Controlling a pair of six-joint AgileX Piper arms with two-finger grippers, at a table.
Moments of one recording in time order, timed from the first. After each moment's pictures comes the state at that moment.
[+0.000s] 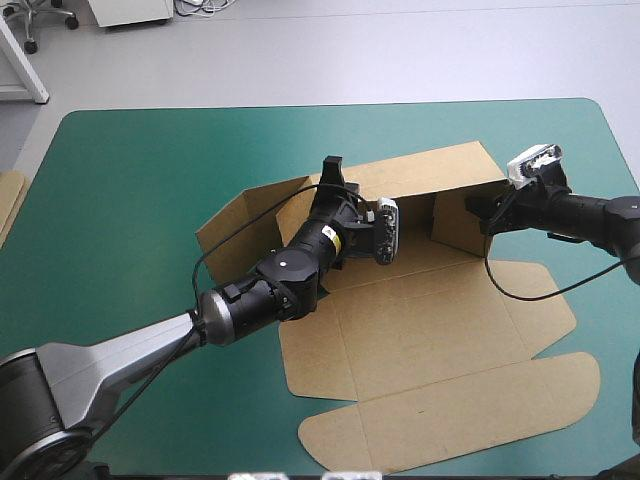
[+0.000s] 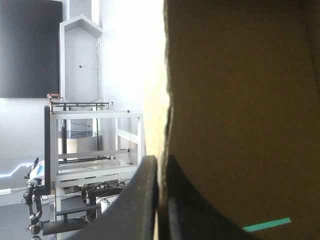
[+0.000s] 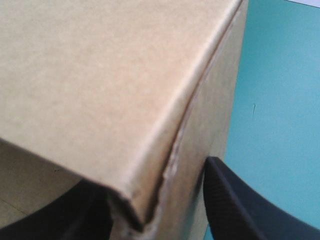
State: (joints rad) left arm -0.96 1.65 -1.27 1.34 0.51 -0.12; right arm -0.24 1.63 -1.08 1.26 0.81 -1.58
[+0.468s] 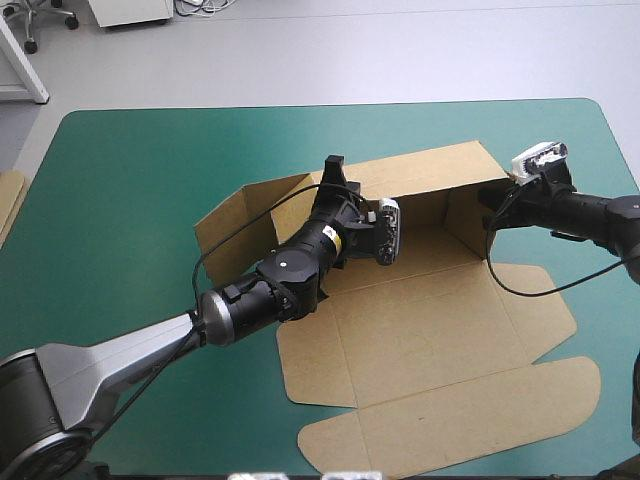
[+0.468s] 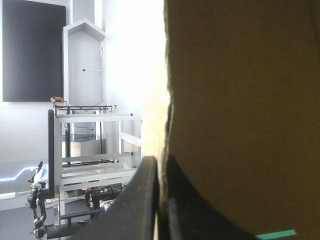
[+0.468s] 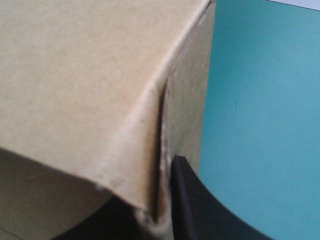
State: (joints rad) left arm -0.96 1.65 -1.27 1.35 0.50 -0.12; right arm -0.24 1.63 -1.09 1.26 0.79 -1.55
